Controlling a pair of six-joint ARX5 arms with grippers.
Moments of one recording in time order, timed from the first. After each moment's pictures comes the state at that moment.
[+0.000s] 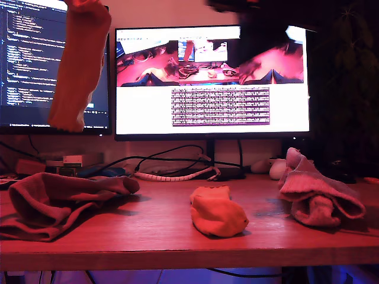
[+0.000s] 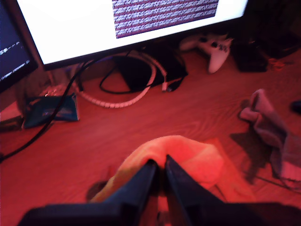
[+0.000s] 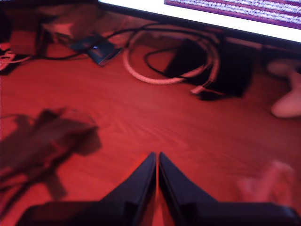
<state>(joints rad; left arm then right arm) -0.27 1.26 1.41 -0.68 0.28 0.02 0.56 1.29 0.97 -0.17 0.13 0.08</state>
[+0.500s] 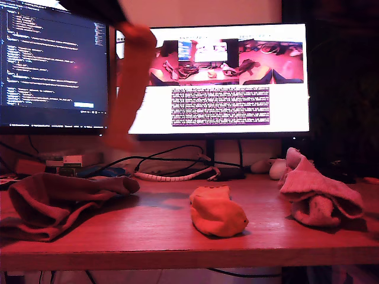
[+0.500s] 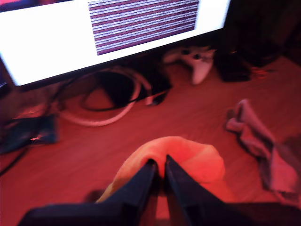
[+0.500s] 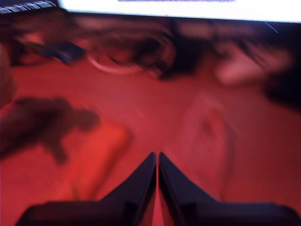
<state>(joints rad) -0.41 1.46 1.41 -0.48 0.33 -0.03 0.39 0.75 0.51 -0.15 0.07 0.09</state>
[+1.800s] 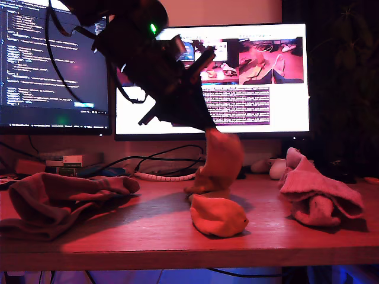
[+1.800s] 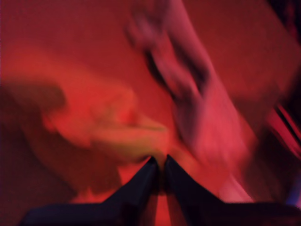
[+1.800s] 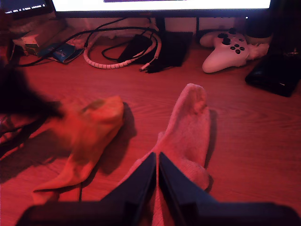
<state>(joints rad) -0.59 1.86 1.42 -0.47 0.51 -0.23 0.37 0.59 0.50 -0.28 0.06 0.11</state>
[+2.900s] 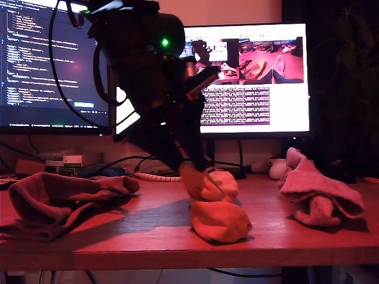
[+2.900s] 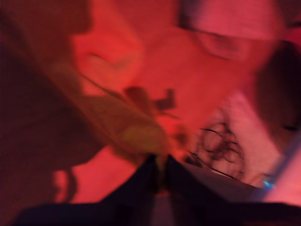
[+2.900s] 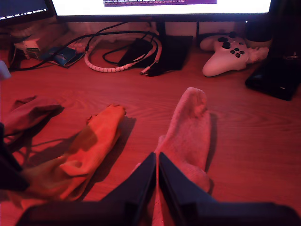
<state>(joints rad) -0.69 1.86 1.42 -0.79 0.37 -0.16 0.37 0.59 0.50 -0.26 0.05 0.11</state>
